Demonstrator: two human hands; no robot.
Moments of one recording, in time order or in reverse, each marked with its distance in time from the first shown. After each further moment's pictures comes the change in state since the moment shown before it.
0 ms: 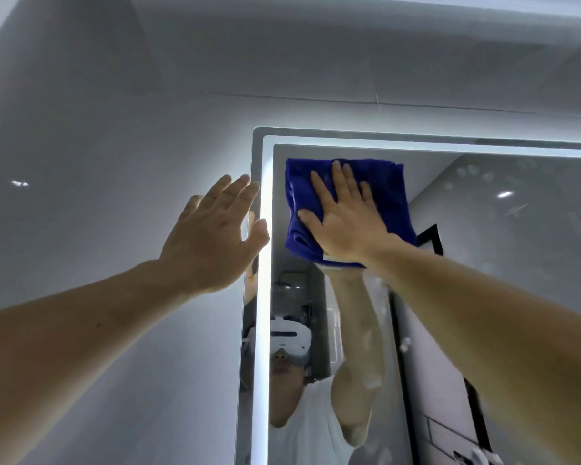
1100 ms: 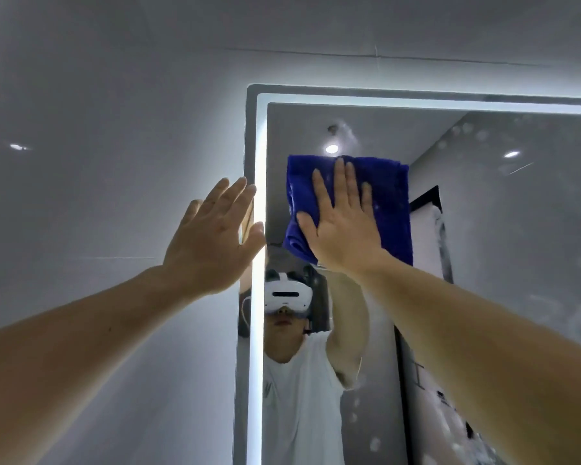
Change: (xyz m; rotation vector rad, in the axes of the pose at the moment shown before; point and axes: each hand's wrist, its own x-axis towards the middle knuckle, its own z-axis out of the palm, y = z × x) left_hand -0.051 0.010 0.019 -0.001 -0.058 -0.024; right_hand -0.068 -0.013 0.018 -0.023 -0.011 0.073
